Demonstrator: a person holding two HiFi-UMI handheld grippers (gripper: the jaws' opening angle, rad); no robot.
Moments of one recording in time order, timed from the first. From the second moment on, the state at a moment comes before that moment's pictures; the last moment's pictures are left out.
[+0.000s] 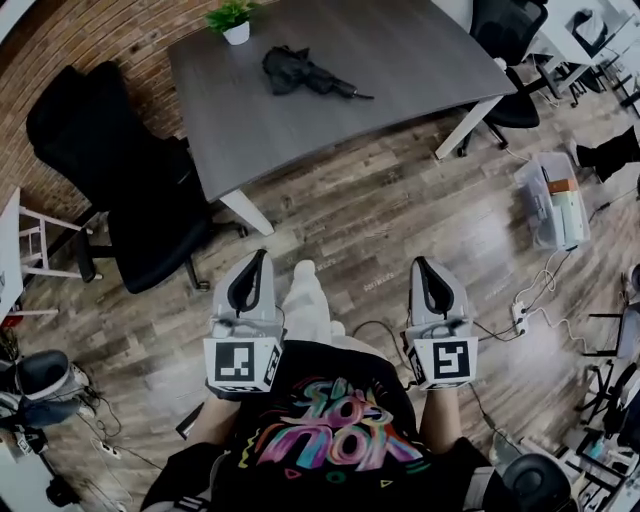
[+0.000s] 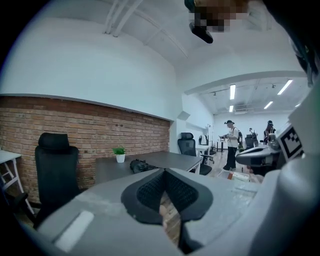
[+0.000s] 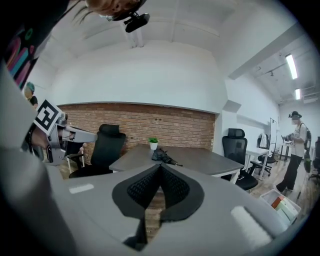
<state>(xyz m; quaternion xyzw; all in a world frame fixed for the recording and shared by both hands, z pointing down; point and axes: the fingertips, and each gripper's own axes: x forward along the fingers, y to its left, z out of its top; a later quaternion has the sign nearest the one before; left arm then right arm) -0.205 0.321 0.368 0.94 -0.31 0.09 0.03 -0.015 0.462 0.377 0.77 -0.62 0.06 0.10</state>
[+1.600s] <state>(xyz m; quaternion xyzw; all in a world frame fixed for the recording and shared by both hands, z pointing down) -0.076 0.013 0.383 0.95 -0.31 0.10 0.04 0.109 0.157 0.402 0.77 -0.62 0.10 0.11</state>
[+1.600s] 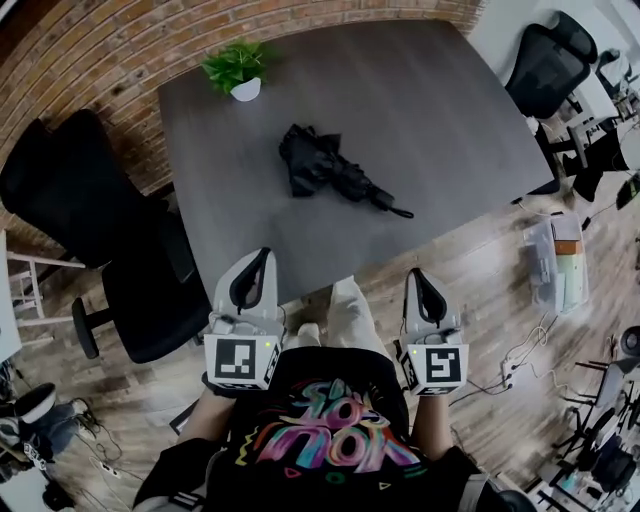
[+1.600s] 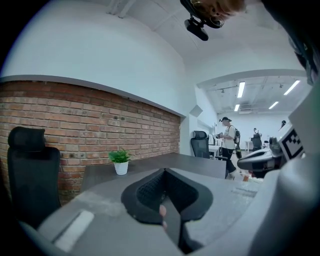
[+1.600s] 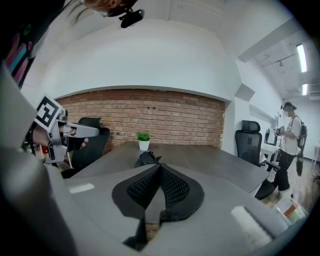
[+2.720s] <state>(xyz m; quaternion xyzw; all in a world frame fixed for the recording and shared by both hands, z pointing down) 0.006 -0.108 0.364 0.87 -0.48 0.09 0.06 0.232 -0.065 0.371 0.63 -0.76 0.06 0.13</state>
